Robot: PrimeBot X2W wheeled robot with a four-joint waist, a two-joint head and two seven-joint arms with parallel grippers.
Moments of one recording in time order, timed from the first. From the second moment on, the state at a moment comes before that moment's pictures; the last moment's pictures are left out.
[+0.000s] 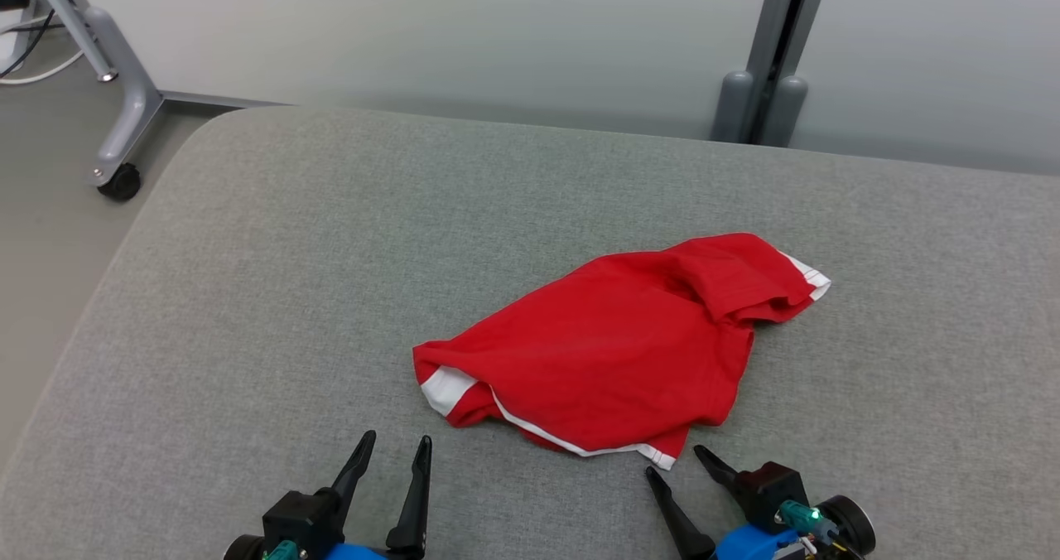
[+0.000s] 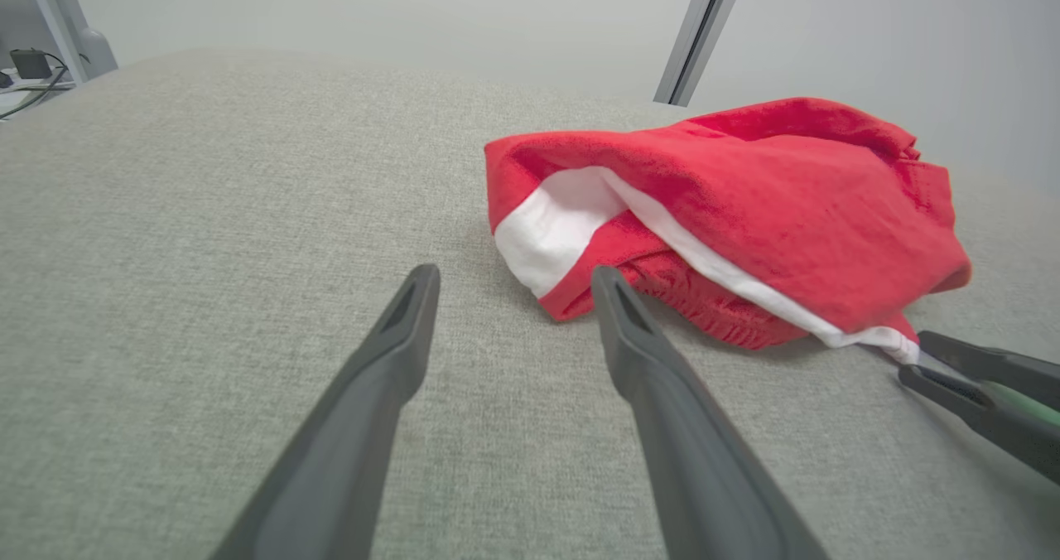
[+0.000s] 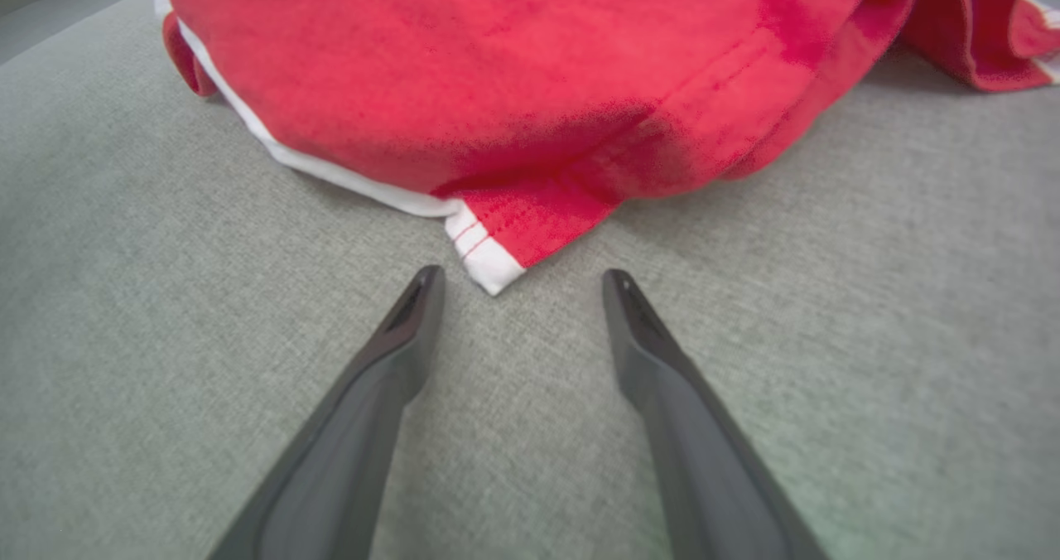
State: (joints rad) left arm -0.02 0.10 -0.29 0.42 -0.31 -0.13 -0.26; right arm -0.22 -0.05 0.35 0.73 0.11 0.13 -0.26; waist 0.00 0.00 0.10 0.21
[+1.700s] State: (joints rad) left arm 0.00 0.11 -0.36 0.38 -0.32 -0.13 -0.26; right arm -0.05 -0.05 0.00 0.41 0.07 0.13 -0.26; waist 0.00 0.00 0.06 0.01
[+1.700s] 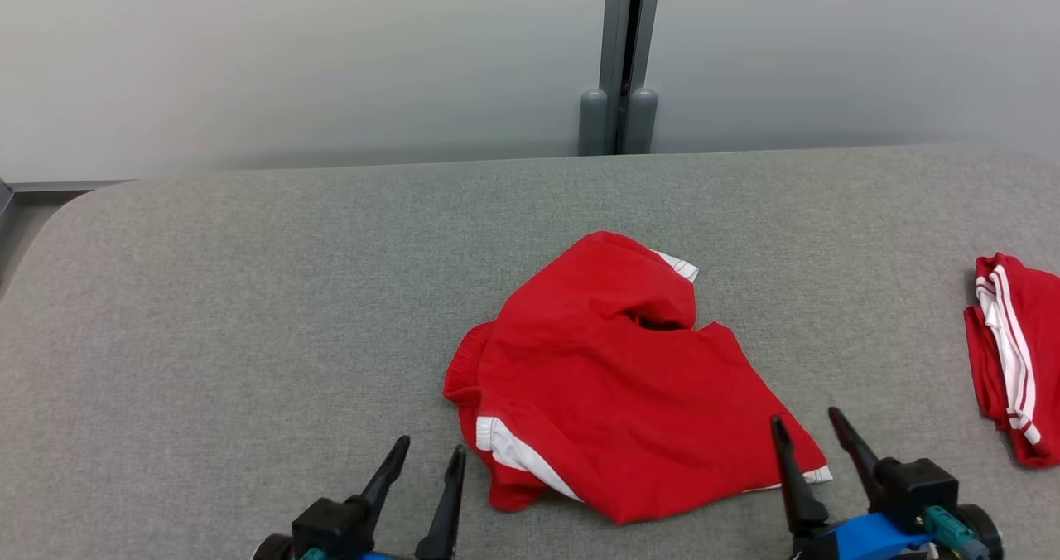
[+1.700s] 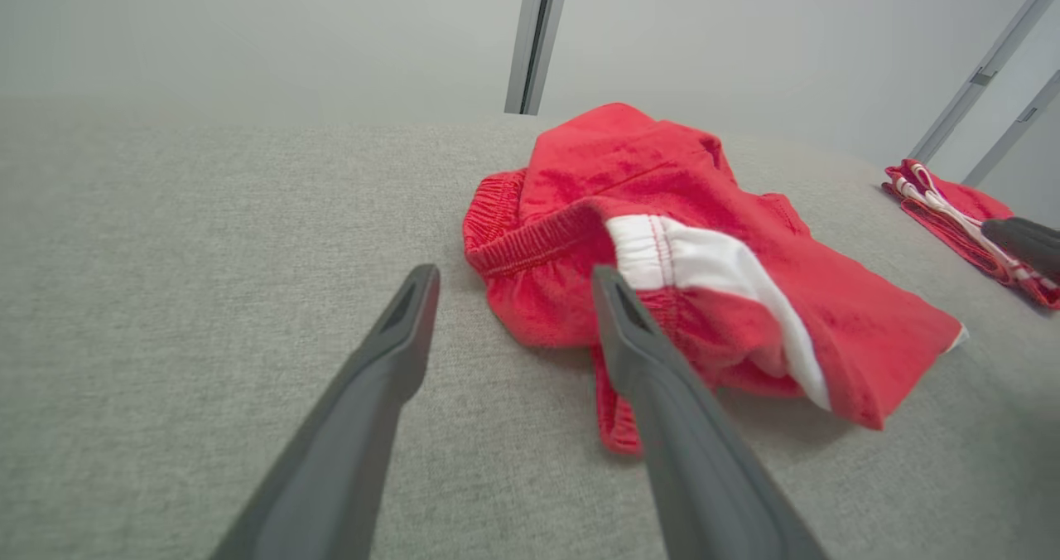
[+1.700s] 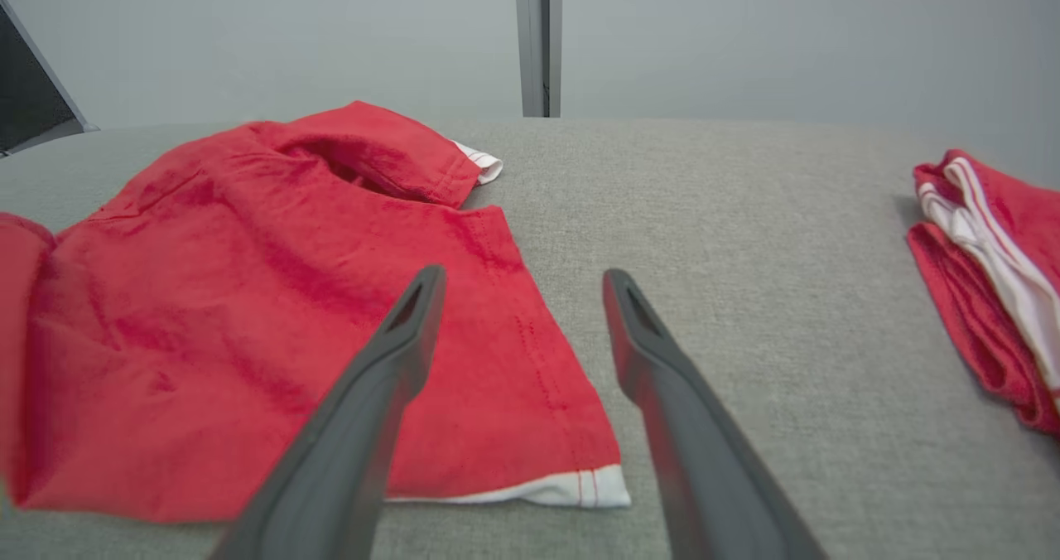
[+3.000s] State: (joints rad) left arm -0.18 0.26 -0.62 0.54 -0.68 -0.13 -0.26; right arm -0.07 -0.05 0.09 0.46 0.14 0.13 -0.26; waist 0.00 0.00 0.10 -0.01
